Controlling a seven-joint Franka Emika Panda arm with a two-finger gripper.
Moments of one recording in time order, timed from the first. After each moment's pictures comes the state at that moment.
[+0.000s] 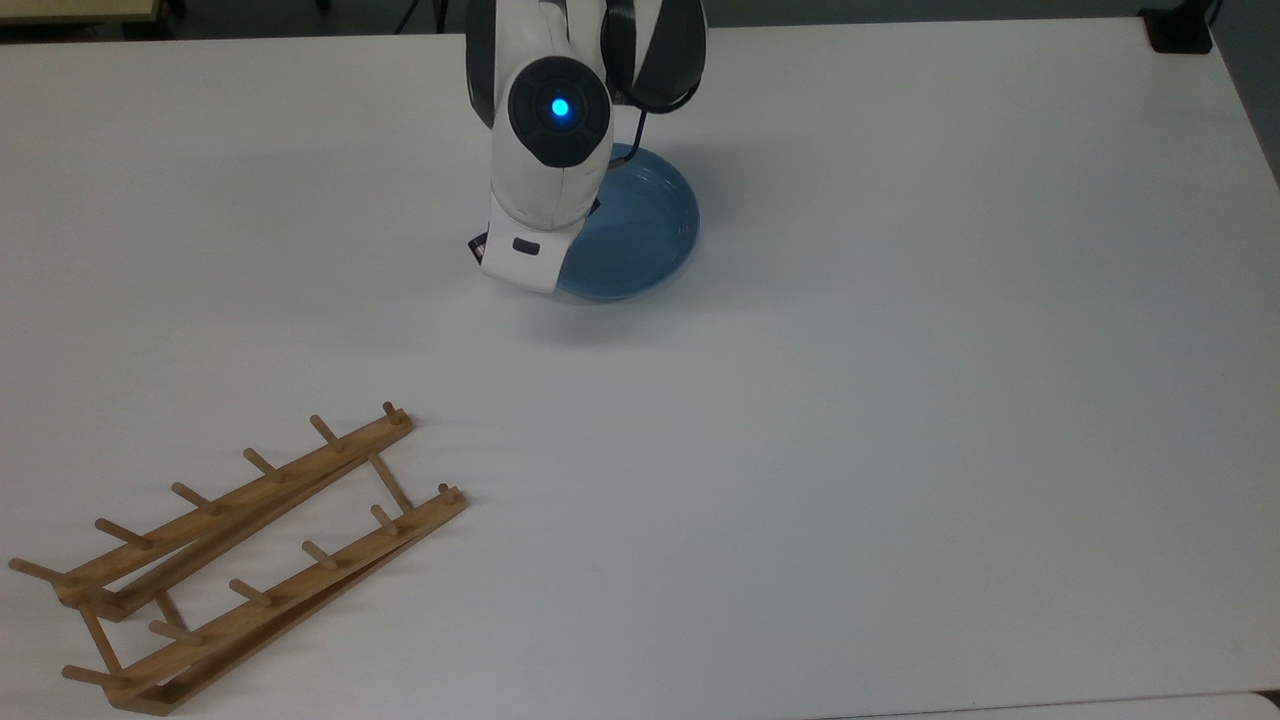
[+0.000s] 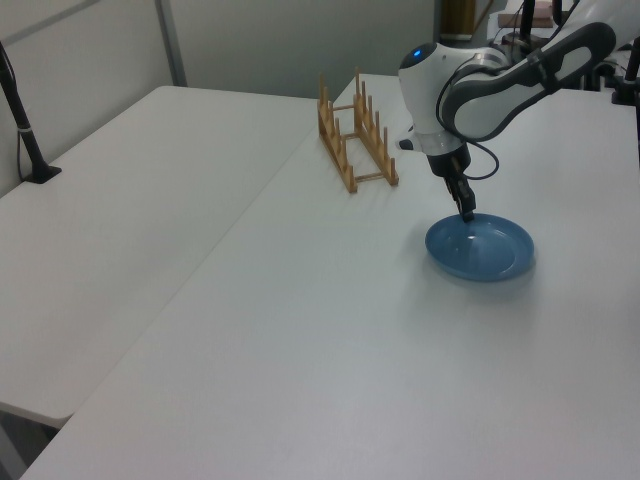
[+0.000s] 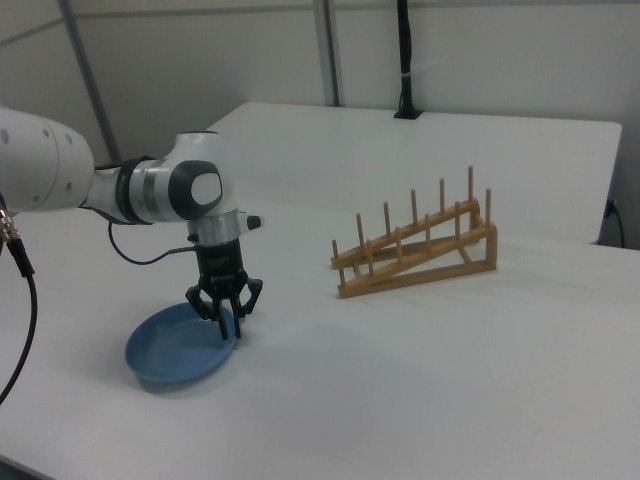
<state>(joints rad) 0.02 0.36 0.05 -1.84 -0.19 1.90 -0.43</state>
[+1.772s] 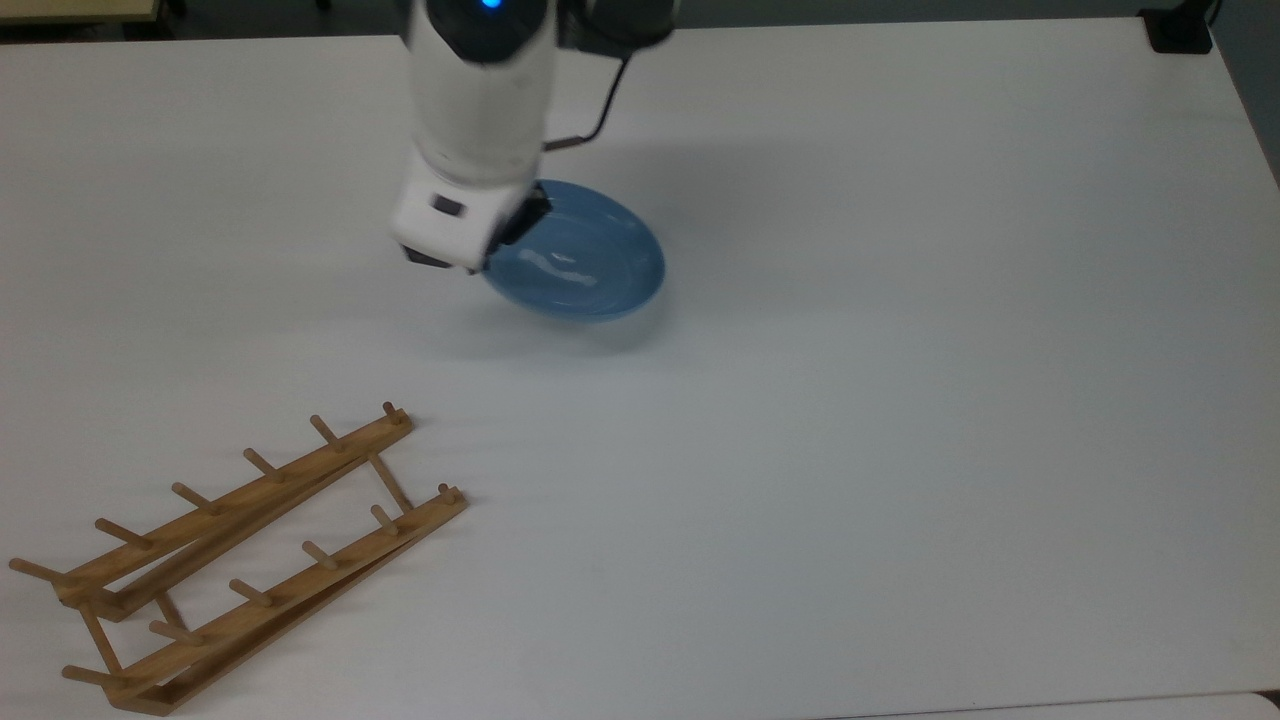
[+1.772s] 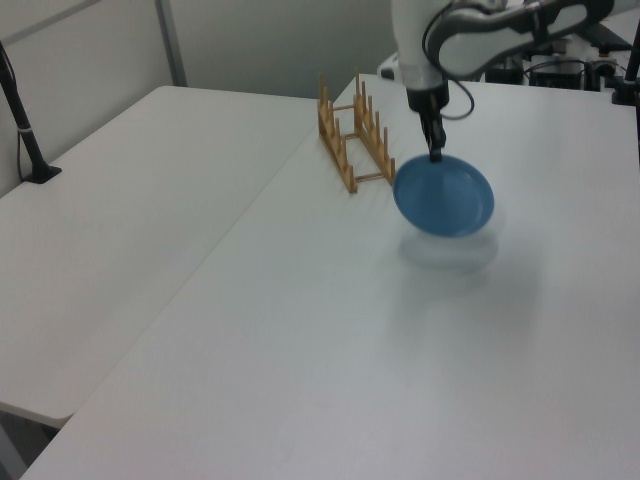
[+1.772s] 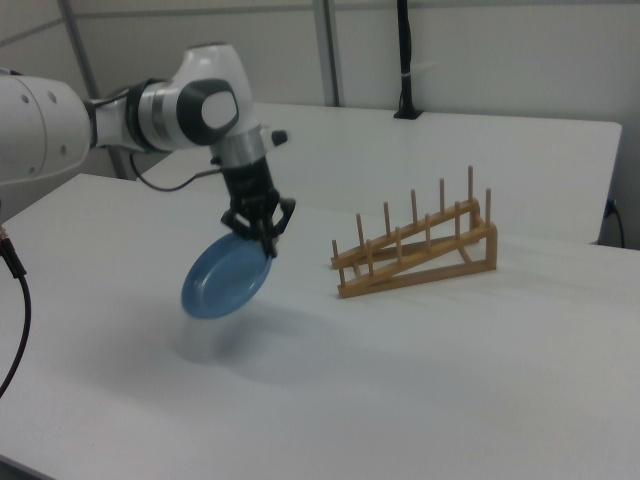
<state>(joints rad) -0.03 0.35 0.04 -1.56 -0.20 1.83 -0.43</state>
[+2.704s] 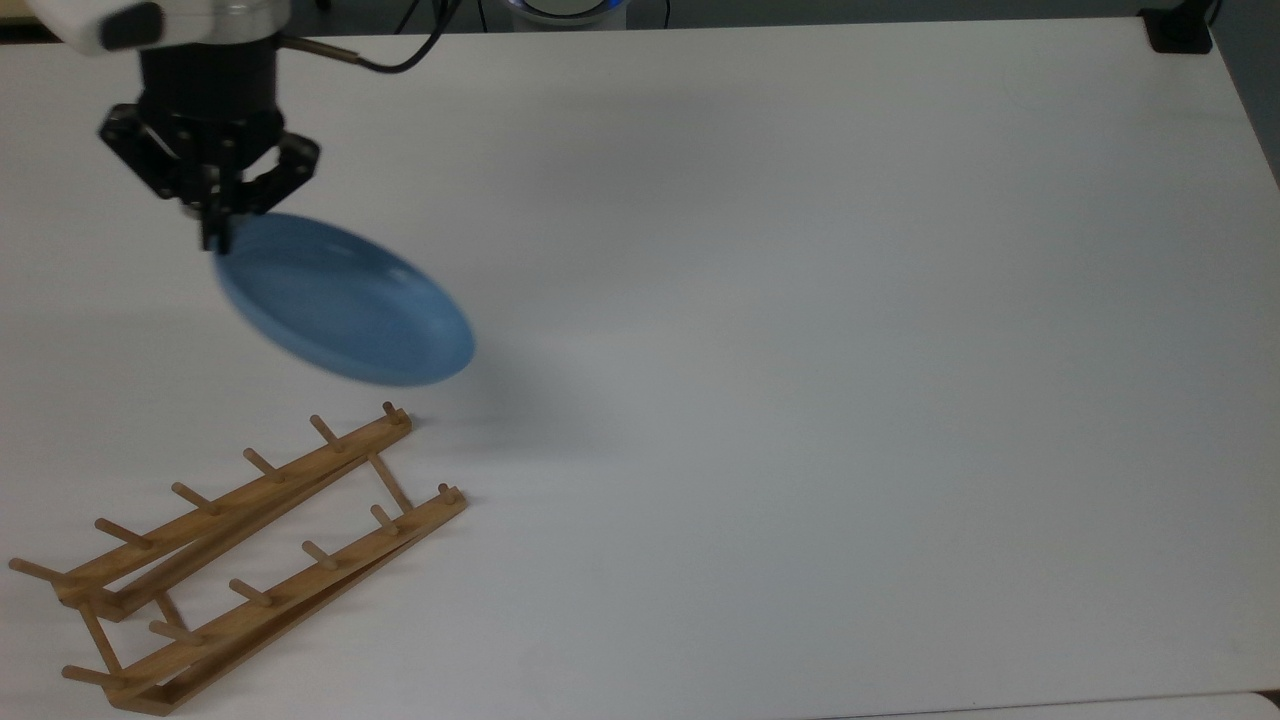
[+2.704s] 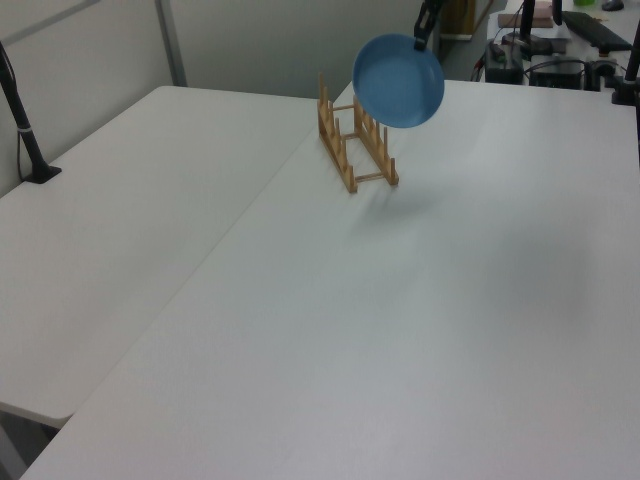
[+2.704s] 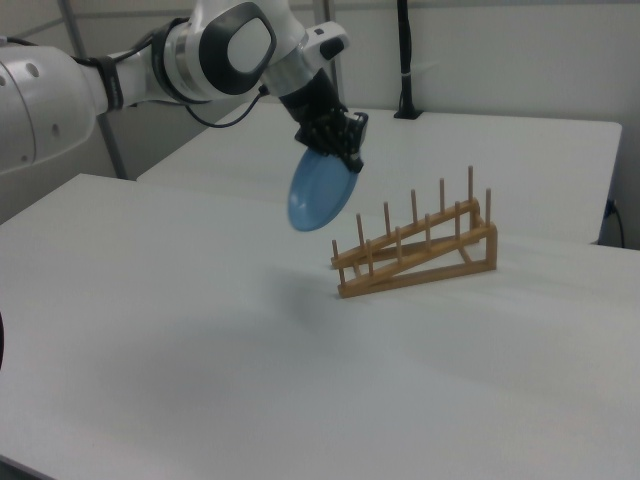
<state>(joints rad) -0.17 0.30 -0.01 -1.38 -0.25 2.08 -0.10</state>
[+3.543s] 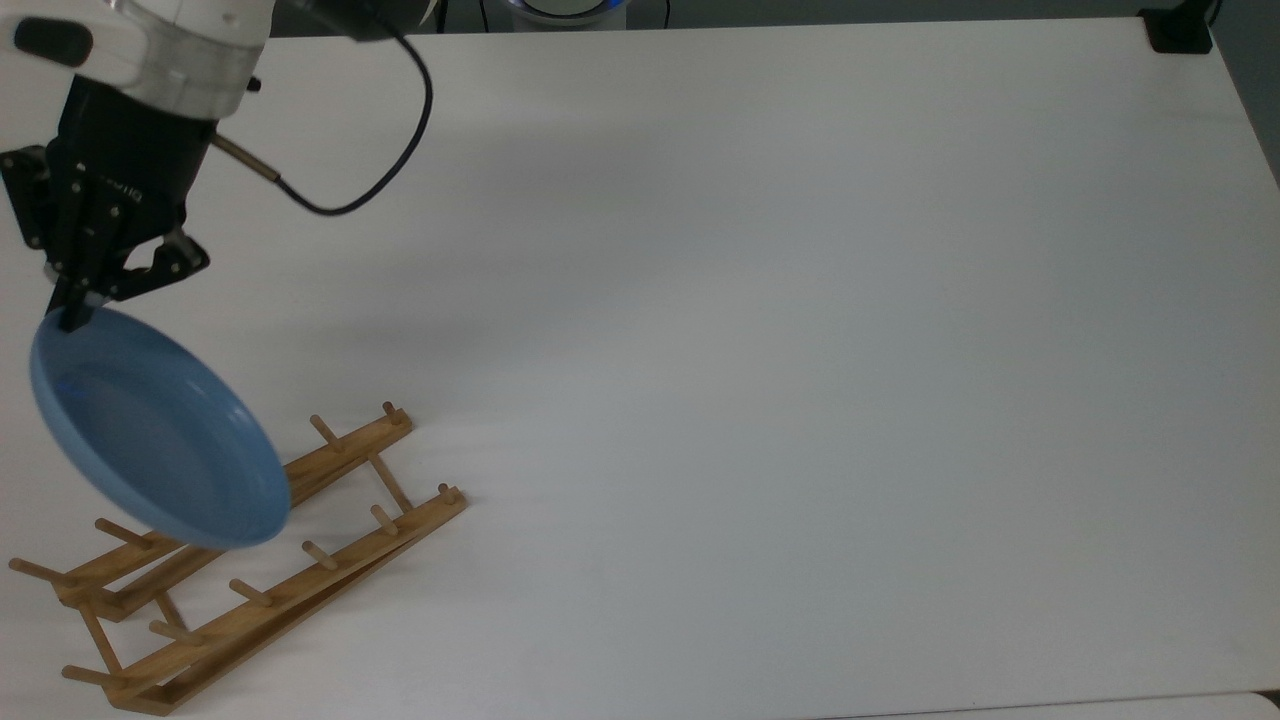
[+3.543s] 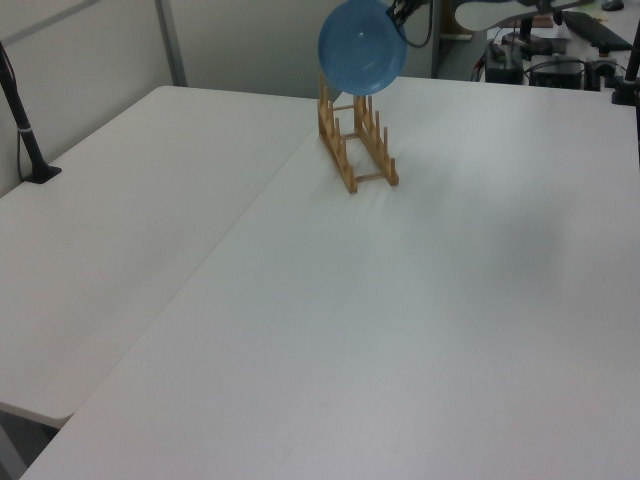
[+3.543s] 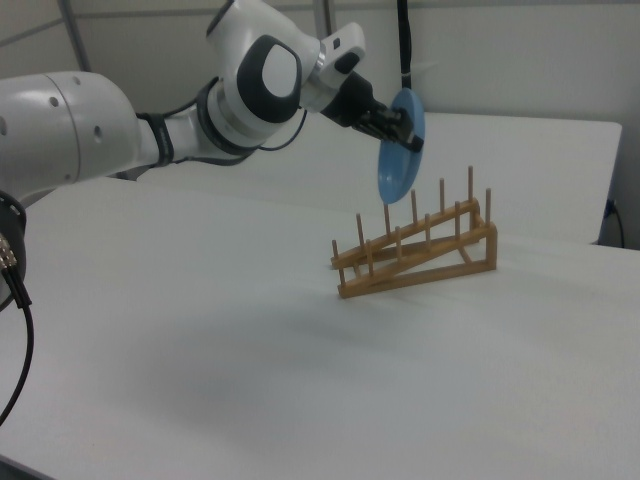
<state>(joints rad) -0.18 0.40 -0.06 -1.38 -0.62 2.43 0.46</state>
